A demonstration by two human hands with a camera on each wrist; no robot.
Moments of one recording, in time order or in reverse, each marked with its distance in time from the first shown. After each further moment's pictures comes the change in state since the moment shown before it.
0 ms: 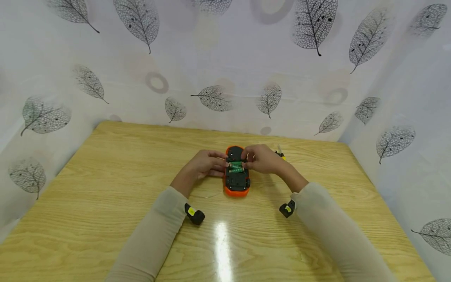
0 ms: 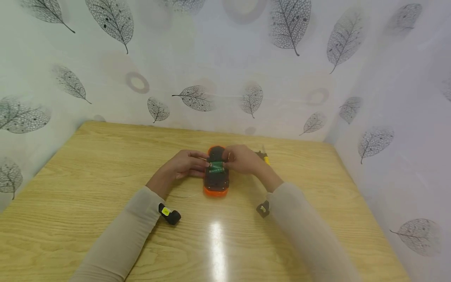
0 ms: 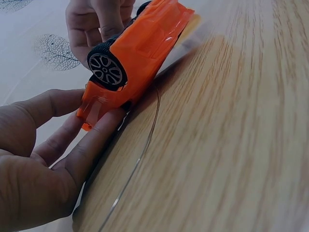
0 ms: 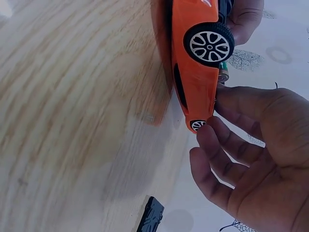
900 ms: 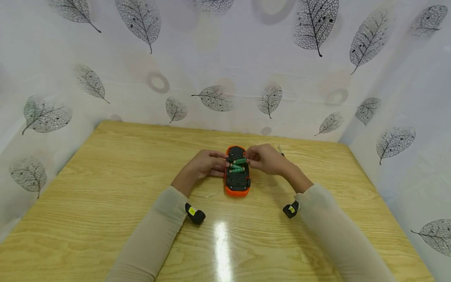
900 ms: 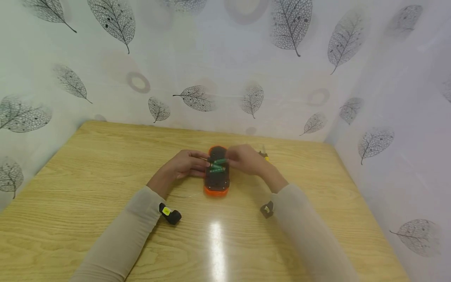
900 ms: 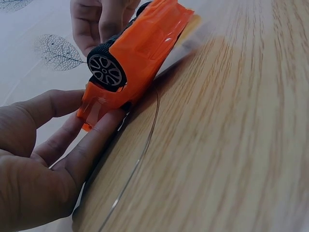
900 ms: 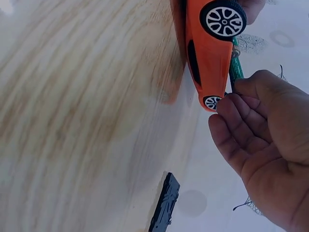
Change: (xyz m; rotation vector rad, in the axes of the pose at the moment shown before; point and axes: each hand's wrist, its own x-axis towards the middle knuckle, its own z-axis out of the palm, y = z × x) left_hand 0.000 0.001 0.000 0.005 0.011 -0.006; right_hand -0.010 0.002 -0.004 0.012 0.077 -0.104
